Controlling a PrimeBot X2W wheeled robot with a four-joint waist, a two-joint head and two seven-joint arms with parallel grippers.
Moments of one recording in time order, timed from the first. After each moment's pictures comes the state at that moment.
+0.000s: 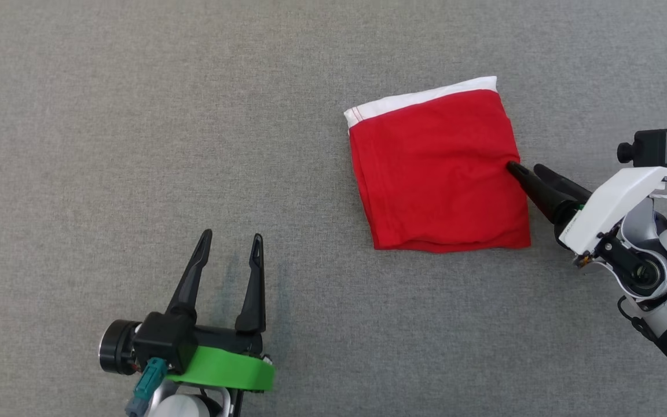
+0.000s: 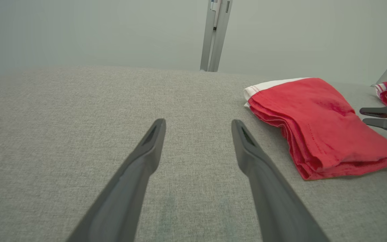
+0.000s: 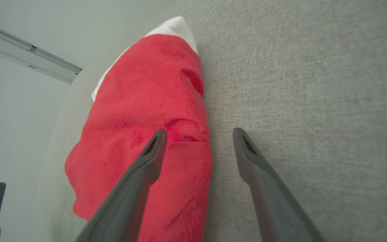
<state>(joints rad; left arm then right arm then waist) -0.06 0.05 -0.29 0.03 -0.21 0.02 -0.26 -0.56 -0.54 0.53 0.38 1.24 0.13 0.17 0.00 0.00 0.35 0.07</state>
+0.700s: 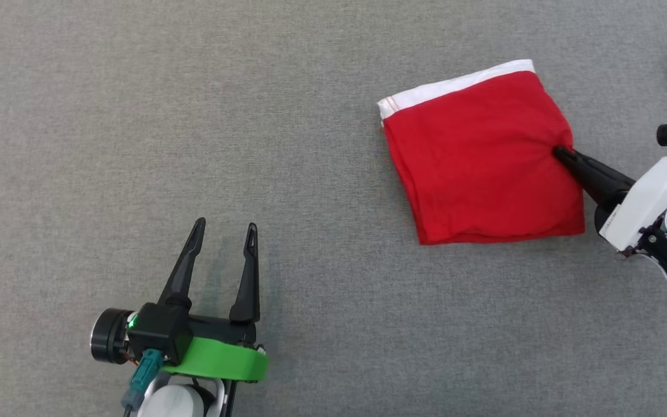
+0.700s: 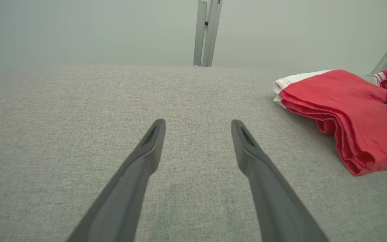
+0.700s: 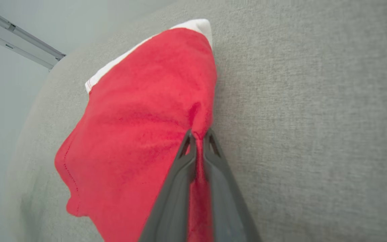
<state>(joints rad) -0.09 0.05 -0.27 0.04 -0.17 0.00 -0.26 -0.61 -0.74 0.67 0.29 1.29 0.13 0.09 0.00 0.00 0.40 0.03</state>
